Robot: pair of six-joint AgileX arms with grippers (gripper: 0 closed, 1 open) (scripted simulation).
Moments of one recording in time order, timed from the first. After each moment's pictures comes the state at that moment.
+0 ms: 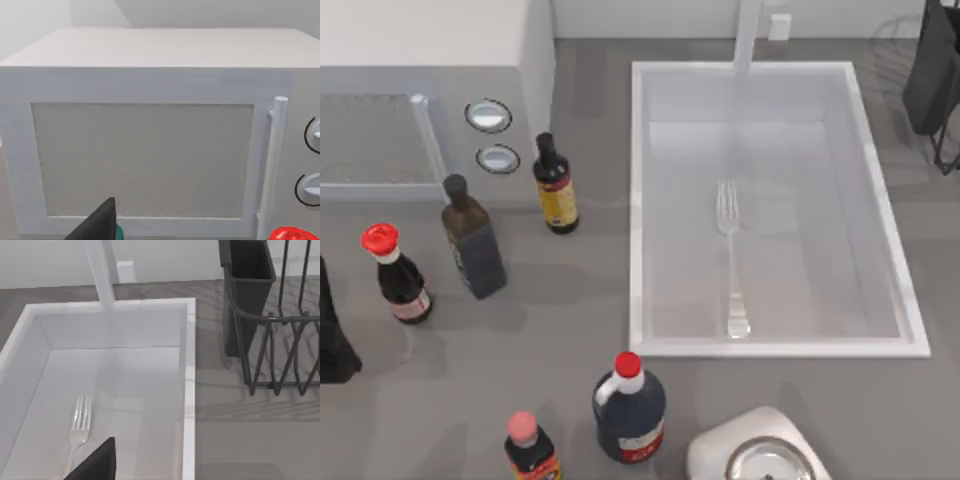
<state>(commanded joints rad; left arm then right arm) 0.00 0.00 0.00 0.00 0.00 0.00 0.11 0.66 0.63 -0.37 0.00 0.11</state>
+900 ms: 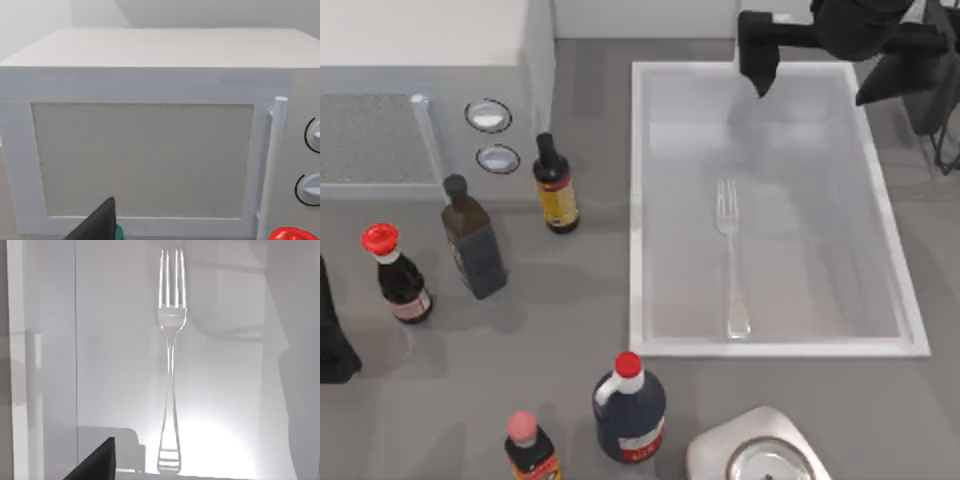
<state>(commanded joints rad) 0.00 0.00 0.00 0.00 0.00 0.00 0.36 2.18 2.13 -1.22 0.01 0.38</state>
